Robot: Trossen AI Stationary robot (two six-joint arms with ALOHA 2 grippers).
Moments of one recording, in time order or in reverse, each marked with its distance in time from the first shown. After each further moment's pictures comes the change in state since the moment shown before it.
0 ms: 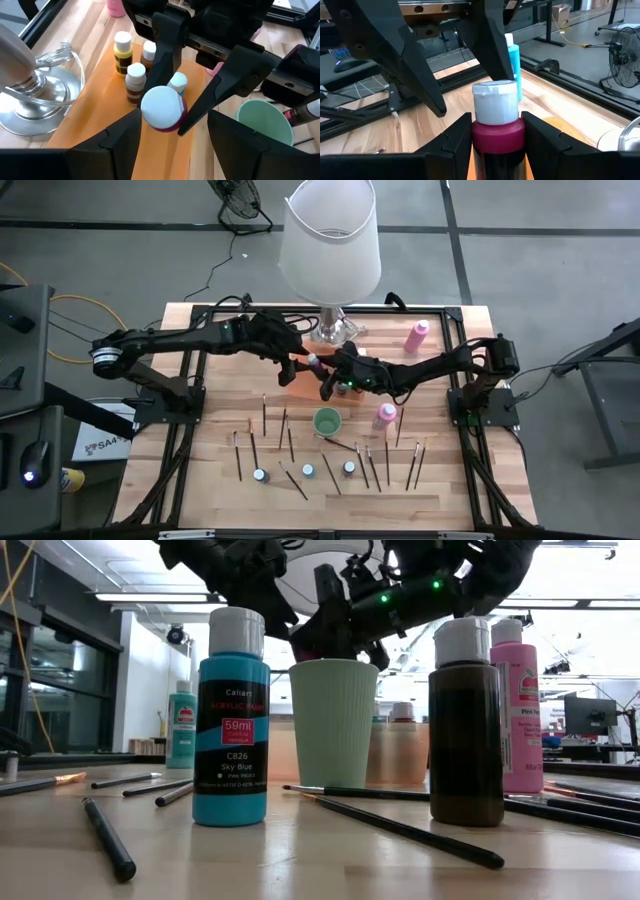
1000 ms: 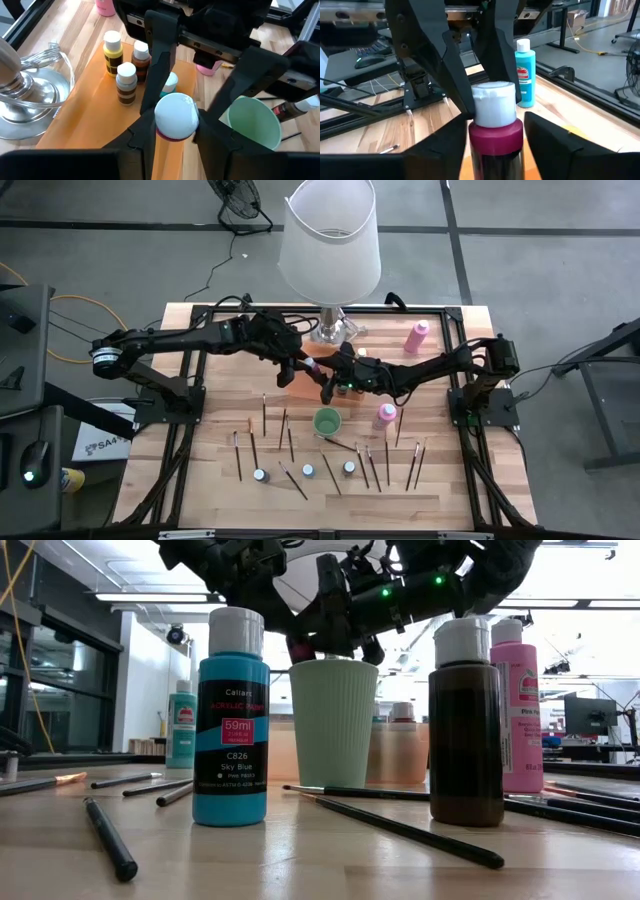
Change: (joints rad) left arm -0.001 0.001 0.000 -0.008 0.034 0.013; right arm 0.004 -0.009 0.000 0.026 -0.056 -0.035
